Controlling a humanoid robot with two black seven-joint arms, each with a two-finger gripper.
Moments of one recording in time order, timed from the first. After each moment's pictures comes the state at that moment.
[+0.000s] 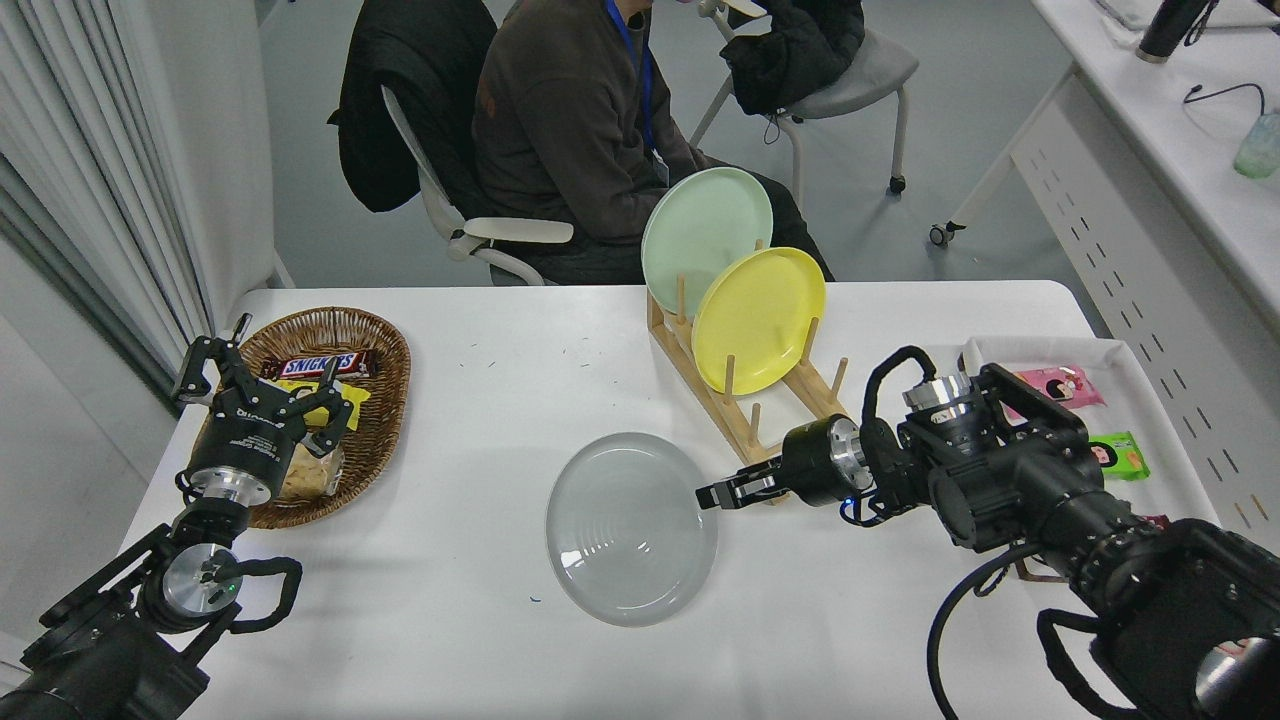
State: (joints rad) left arm -0.41 0.36 -1.02 -0.69 0.06 -0.47 -0.51; right arm 0.91 0.00 0.69 0.39 0.83 -0.74 -0.78
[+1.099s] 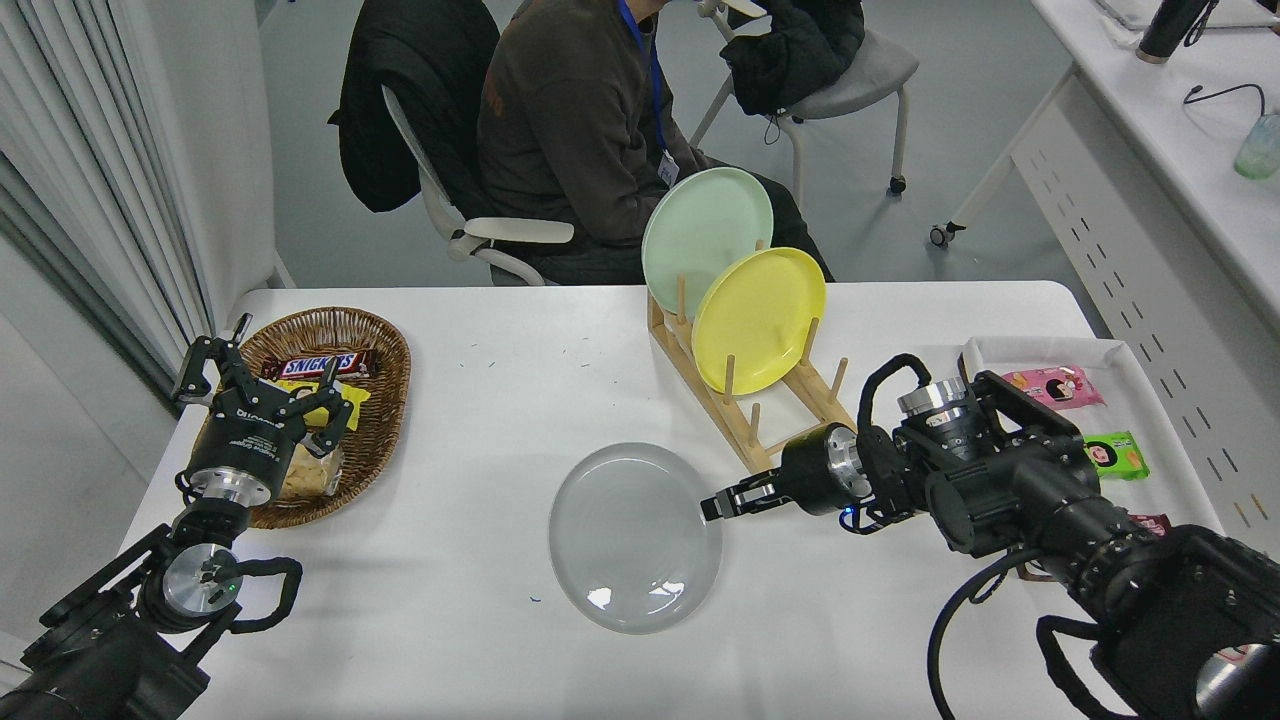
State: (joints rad) left arm -0.41 0.36 -1.02 -0.69 0.06 -0.47 -0.51; right arm 0.91 0.00 0.68 0.41 0.82 -0.79 -0.69
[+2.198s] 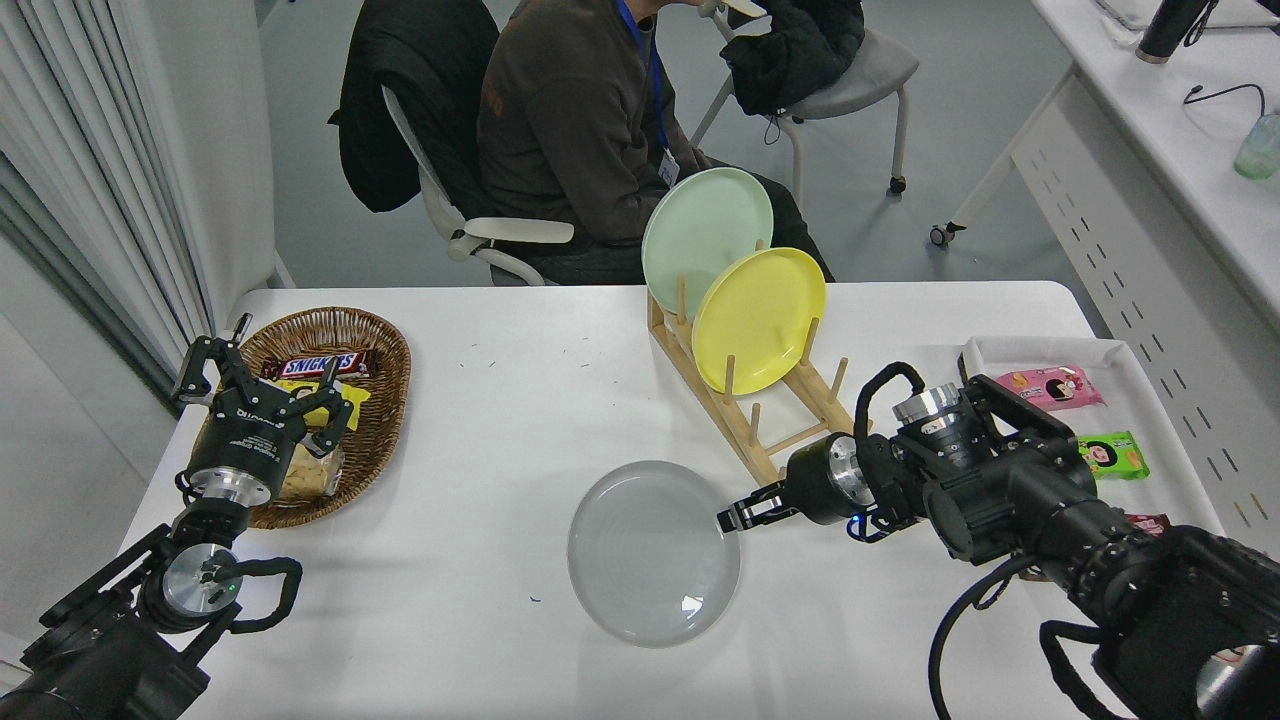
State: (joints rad) left arm -0.41 0.36 -1.02 -0.69 0.06 -0.47 -0.51; right arm 0.91 0.00 0.63 0.41 0.83 -0.79 -0.65
